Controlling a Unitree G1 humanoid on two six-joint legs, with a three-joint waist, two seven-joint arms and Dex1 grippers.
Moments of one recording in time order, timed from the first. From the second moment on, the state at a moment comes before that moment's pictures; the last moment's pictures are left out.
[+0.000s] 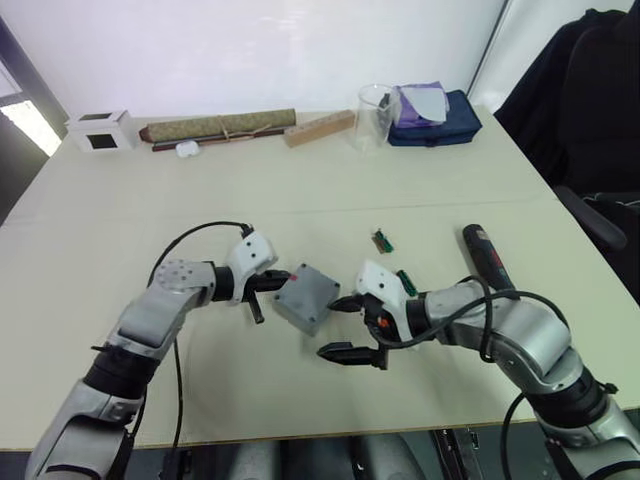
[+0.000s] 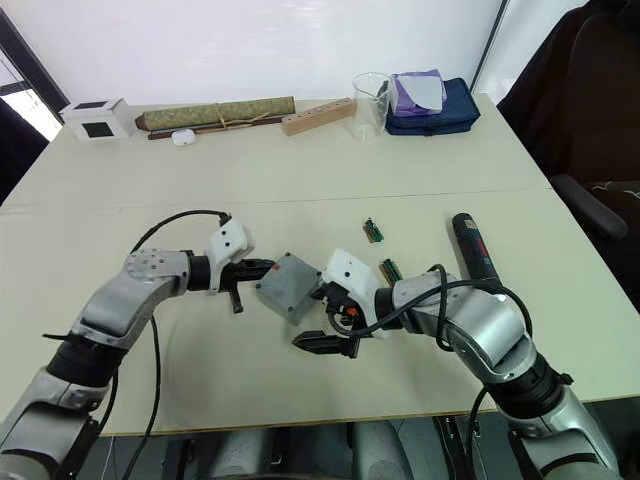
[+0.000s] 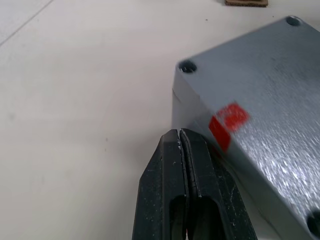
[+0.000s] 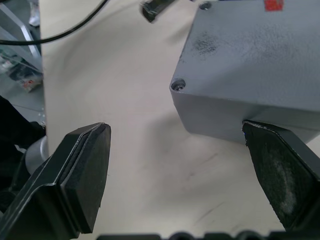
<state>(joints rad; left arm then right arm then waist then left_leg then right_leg) -0.49 0.60 -0.22 -0.02 -0.23 0.47 -0.94 -0.46 -0.64 0.30 -0.57 0.59 1.09 0.75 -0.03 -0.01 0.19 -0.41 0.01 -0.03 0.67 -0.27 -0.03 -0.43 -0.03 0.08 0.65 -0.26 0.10</state>
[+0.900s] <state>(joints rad) -0.28 0.69 -0.16 -0.30 -0.35 0.67 -0.92 -0.48 -0.67 0.35 -0.34 0.39 0.79 0.88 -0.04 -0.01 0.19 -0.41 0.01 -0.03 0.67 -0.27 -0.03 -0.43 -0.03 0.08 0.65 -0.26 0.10</state>
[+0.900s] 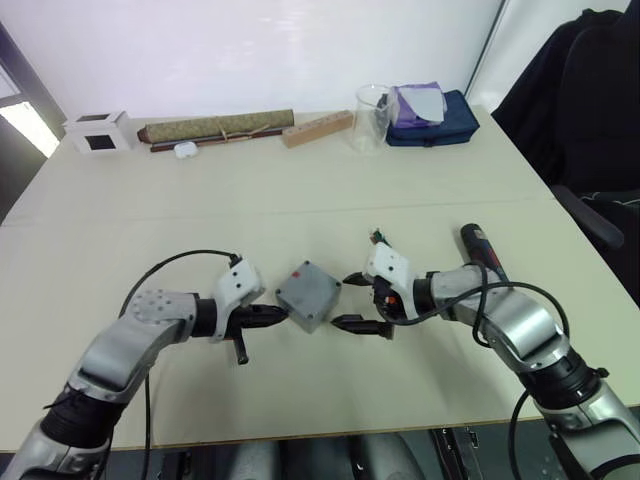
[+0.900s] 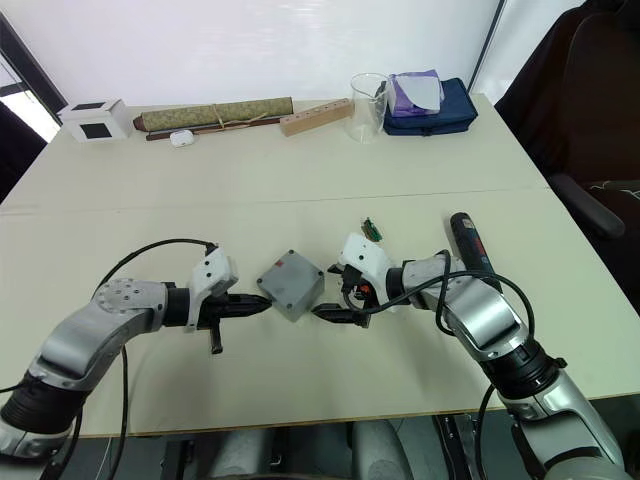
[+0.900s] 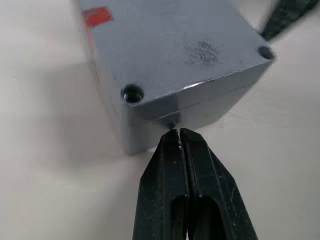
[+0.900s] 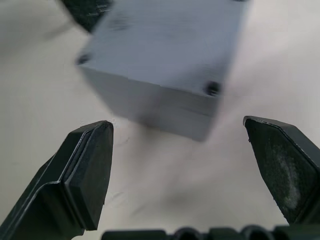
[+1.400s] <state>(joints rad) -0.33 0.67 -0.16 -0.21 -0.32 0.61 -0.93 -0.43 -0.65 0.29 -0.45 0.45 0.89 0.84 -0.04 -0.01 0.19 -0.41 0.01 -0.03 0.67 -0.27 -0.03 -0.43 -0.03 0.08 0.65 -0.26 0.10</state>
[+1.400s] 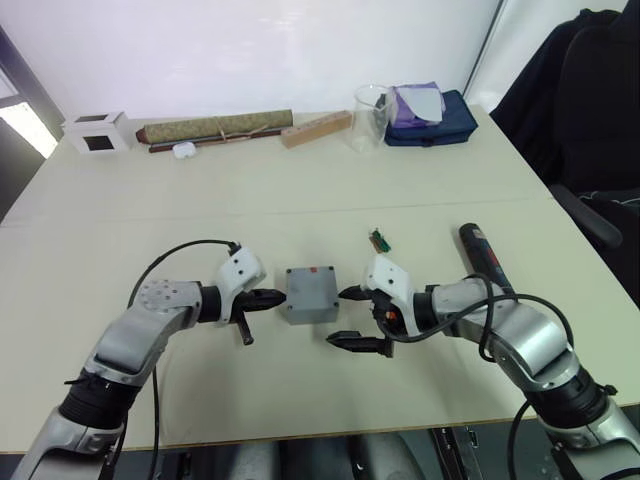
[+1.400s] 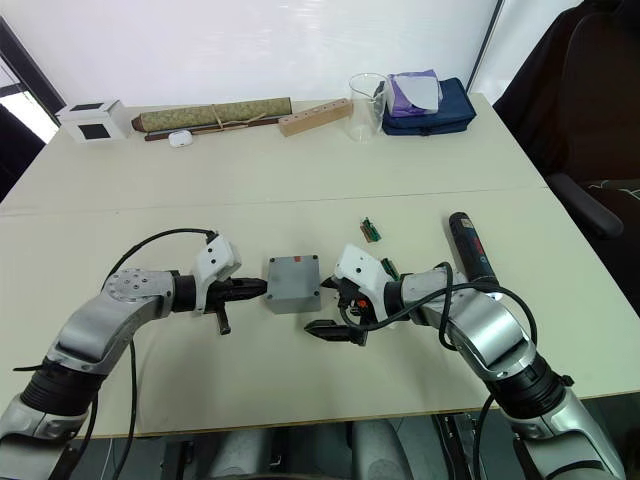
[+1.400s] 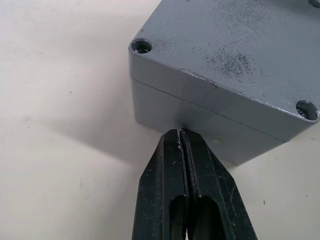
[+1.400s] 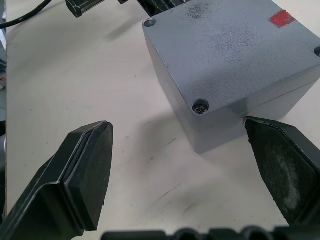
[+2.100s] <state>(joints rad) -0.52 0.69 -0.02 -0.26 -0.56 0.80 -0.94 -0.48 -0.56 0.00 -0.07 0.35 0.67 0.60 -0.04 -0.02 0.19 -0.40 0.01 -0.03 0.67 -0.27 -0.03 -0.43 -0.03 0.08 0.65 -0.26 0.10</state>
